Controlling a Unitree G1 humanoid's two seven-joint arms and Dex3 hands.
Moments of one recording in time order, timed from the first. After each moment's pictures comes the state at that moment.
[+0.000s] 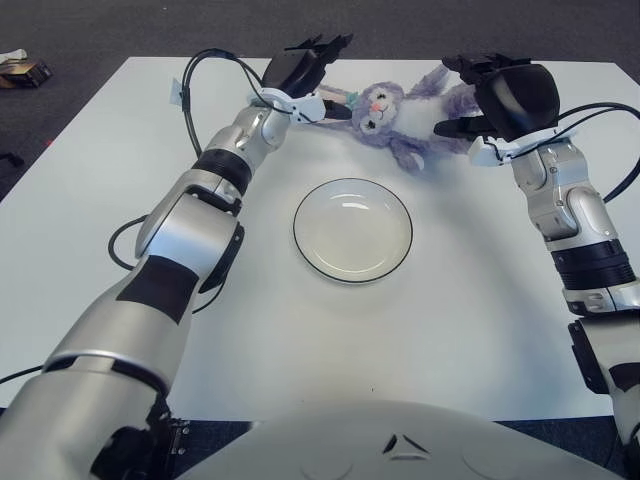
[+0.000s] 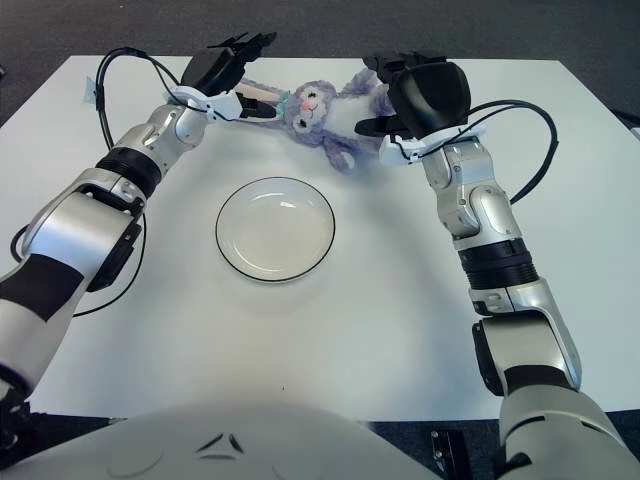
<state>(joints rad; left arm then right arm) -1.24 0.18 -0.40 1.30 0.64 -0.49 0.33 -0.57 -0.56 0.17 0.09 -0.86 -0.05 -0.09</state>
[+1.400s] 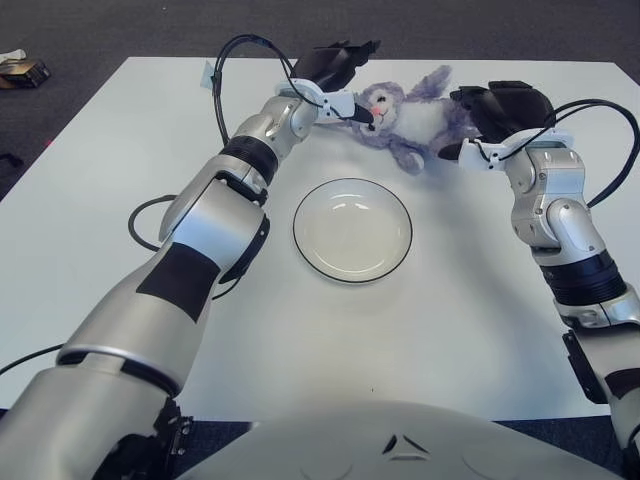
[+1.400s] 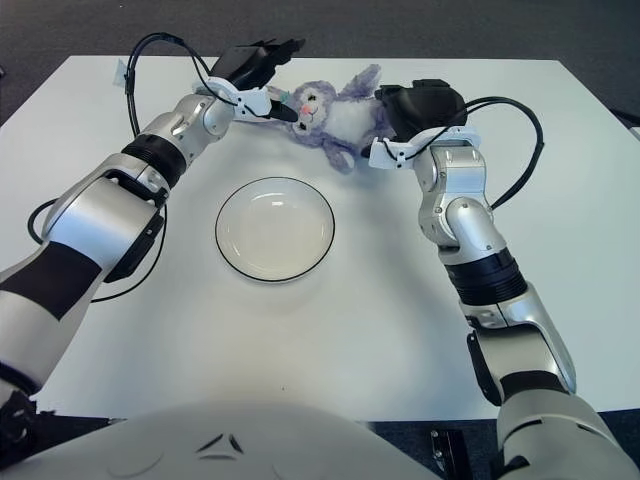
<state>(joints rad) -1.29 0.13 -0.46 1.33 0.65 -0.44 0.26 -0.56 -0.56 0.27 -0.09 -1.07 0.33 0.46</state>
